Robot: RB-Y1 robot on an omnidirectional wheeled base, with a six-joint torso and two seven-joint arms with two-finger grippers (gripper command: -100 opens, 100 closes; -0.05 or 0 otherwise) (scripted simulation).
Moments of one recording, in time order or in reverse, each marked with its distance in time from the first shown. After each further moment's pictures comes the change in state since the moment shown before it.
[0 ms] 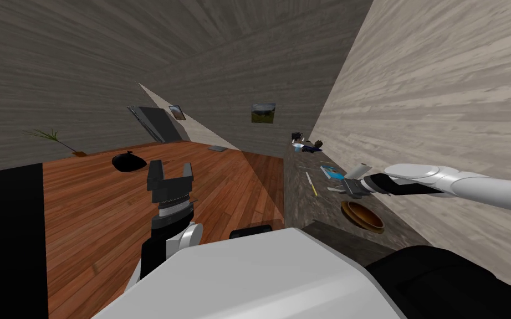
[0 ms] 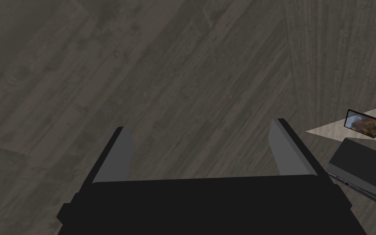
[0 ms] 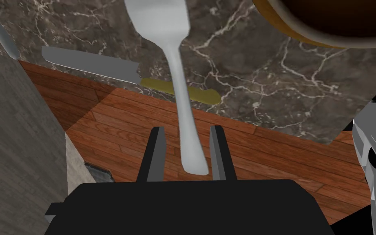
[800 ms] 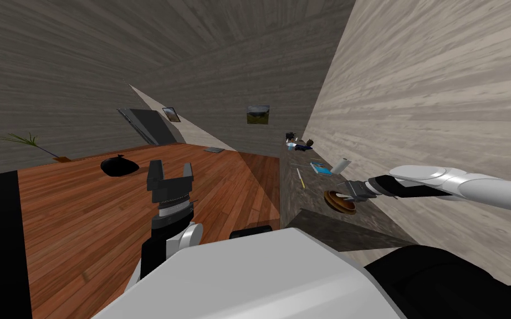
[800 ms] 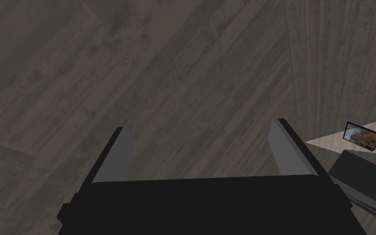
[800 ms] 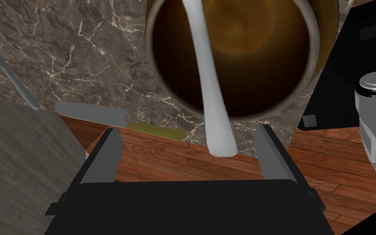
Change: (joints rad) left arm 0.000 0.000 0.000 0.000 0.000 0.000 0.000; right arm 0.047 -0.006 -0.003 0.030 -0.027 -0.004 -0.034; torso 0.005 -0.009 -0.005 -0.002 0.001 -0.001
